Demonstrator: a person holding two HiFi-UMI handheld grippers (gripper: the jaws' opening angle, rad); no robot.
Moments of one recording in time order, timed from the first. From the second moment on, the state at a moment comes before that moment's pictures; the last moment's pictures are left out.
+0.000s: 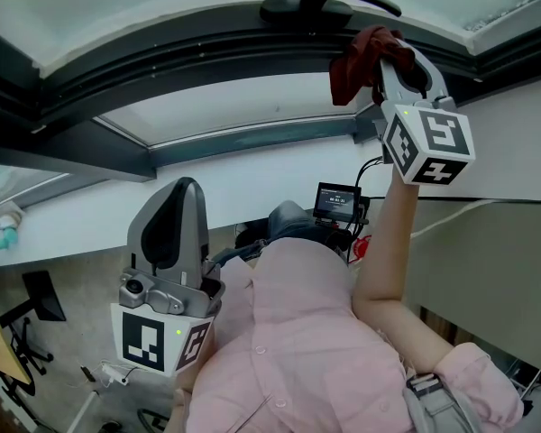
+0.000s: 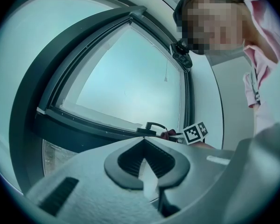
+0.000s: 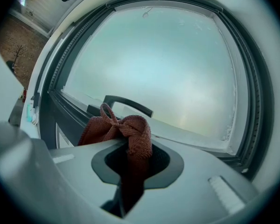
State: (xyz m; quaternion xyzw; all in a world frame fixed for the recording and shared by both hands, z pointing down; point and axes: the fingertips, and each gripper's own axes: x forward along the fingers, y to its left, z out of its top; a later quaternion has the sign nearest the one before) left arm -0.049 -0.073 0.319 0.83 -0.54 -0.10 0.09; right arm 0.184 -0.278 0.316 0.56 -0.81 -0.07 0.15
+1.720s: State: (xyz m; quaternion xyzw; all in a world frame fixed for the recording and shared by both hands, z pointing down) left arm 0.009 -0.103 0.324 0.85 -0.52 -0.09 0.10; right arm 0.288 -0.299 0.318 0.62 -0.77 -0.05 0.14
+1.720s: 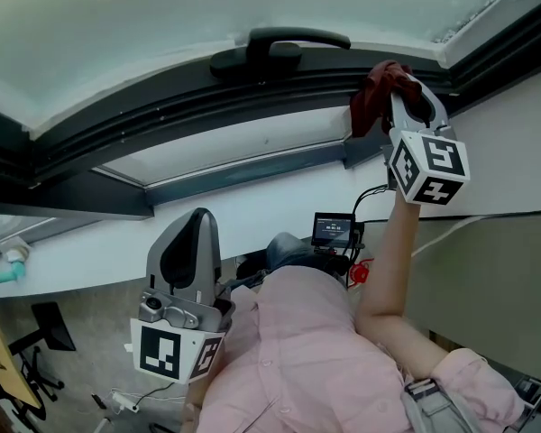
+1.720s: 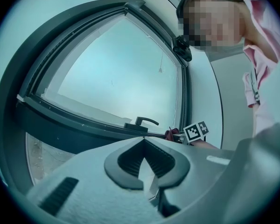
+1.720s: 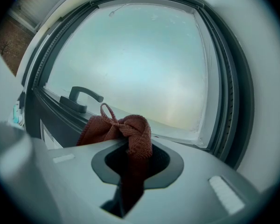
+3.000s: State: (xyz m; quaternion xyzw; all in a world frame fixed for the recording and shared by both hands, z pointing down) left arm 0.010 -0.125 0.313 0.84 -0.54 -0.08 0.08; right arm 0.395 -0.317 0.317 0.71 -0.69 -0.03 0.15
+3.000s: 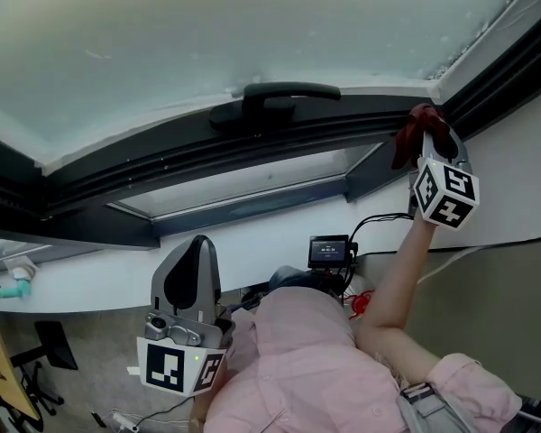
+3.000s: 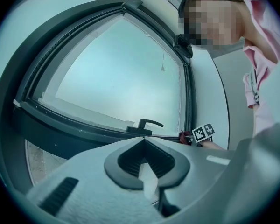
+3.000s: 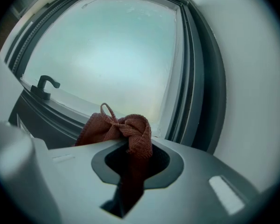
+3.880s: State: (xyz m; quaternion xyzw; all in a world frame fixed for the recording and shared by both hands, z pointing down) left arm 0.007 -0.099 0.309 0.83 -0.55 -0.08 0.07; right arm 0.390 -0.297 0.315 0.68 -0.74 -0.01 0.03
